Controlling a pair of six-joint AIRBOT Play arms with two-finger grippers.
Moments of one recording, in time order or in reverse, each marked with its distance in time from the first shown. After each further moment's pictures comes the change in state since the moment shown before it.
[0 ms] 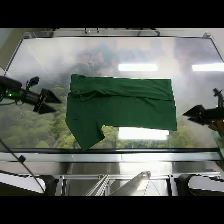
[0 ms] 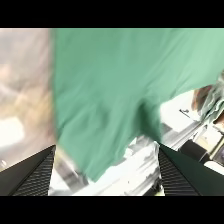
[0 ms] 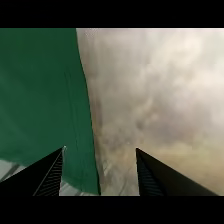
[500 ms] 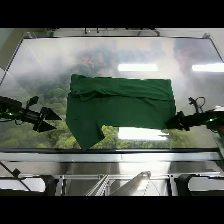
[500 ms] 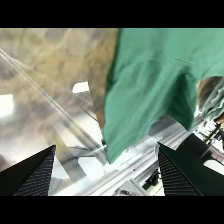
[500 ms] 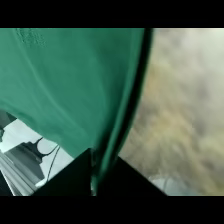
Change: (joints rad) left arm 0.067 0.106 -0.327 0.044 -0.106 0.056; right arm 0.186 -0.119 -0.124 0.129 0.004 -0.035
